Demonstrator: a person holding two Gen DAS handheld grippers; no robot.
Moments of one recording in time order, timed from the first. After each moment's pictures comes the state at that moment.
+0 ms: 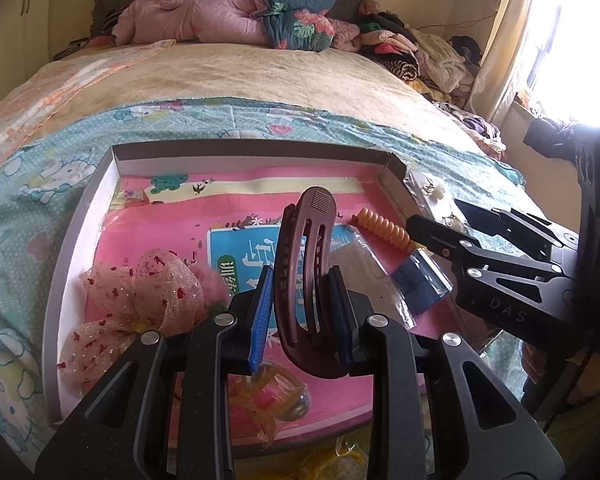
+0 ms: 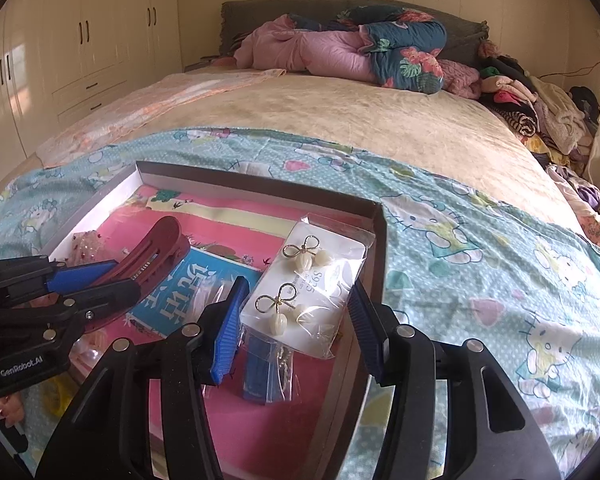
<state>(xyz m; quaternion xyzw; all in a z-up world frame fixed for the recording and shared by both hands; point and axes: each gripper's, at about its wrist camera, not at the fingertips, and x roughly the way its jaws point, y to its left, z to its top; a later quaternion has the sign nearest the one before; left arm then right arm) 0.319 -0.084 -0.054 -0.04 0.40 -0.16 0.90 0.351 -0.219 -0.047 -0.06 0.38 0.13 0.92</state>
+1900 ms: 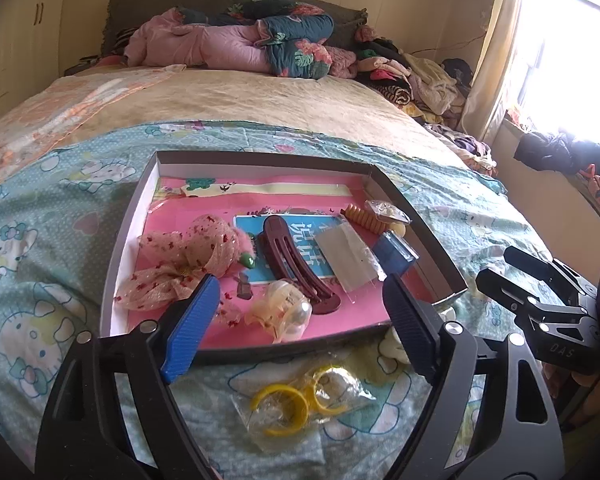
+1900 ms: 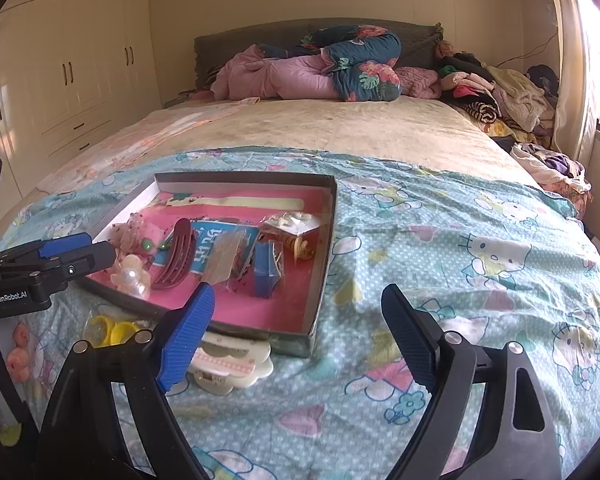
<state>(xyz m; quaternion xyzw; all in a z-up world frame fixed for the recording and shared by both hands) 0.247 -0.056 -0.029 -0.05 0.35 -0.16 0.92 0.225 -0.258 -0.026 0.00 0.33 0.09 0.94</state>
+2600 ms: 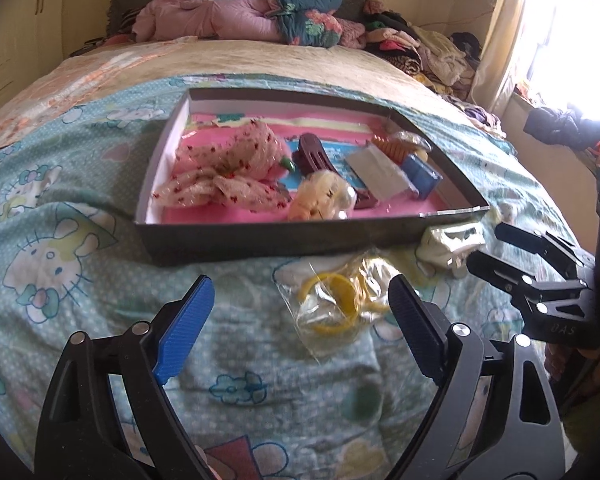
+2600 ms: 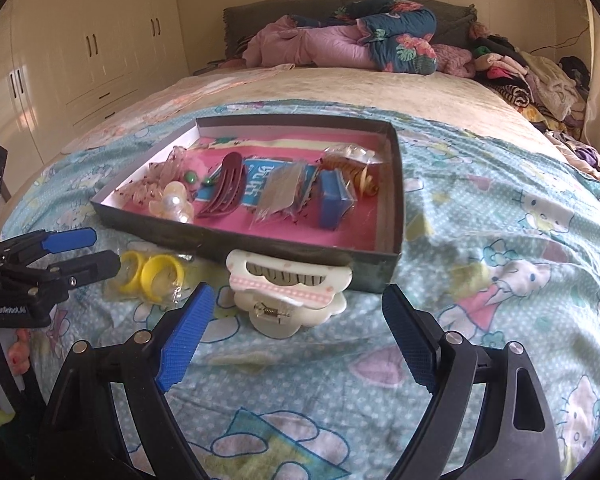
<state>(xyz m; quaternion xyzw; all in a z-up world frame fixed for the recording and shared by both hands) 0.210 -0.032 -0.072 -0.03 0.40 -0.15 0.90 0.210 -0.220 -0.067 -0.01 0.38 0.14 0.91</state>
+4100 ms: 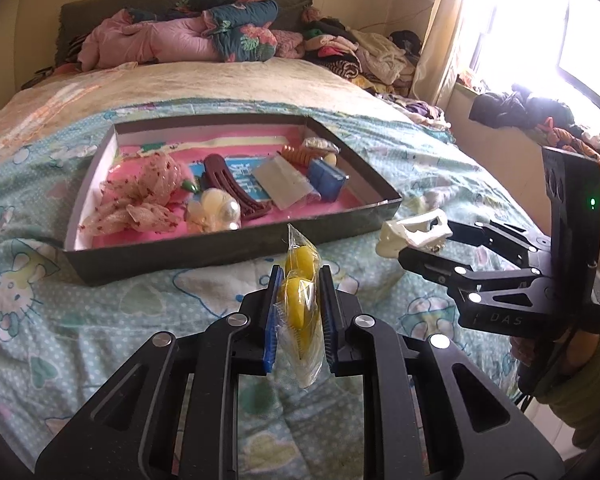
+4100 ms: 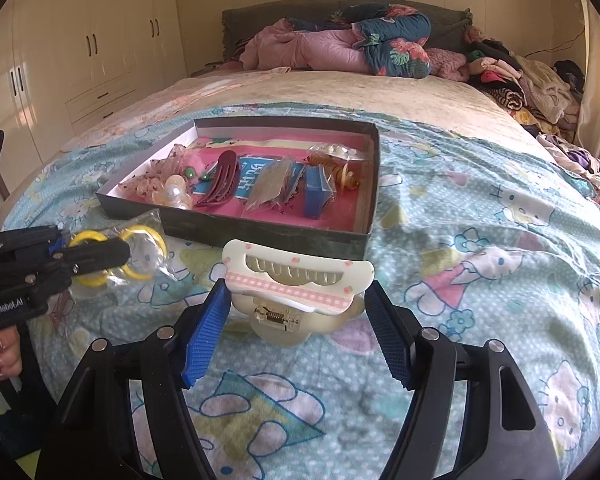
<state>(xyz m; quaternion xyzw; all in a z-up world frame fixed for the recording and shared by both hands) 0.185 -0.073 -0.045 -0.01 0.36 -0.24 0.90 0.183 -0.239 -0.054 -0.02 0.37 0.14 0.92</state>
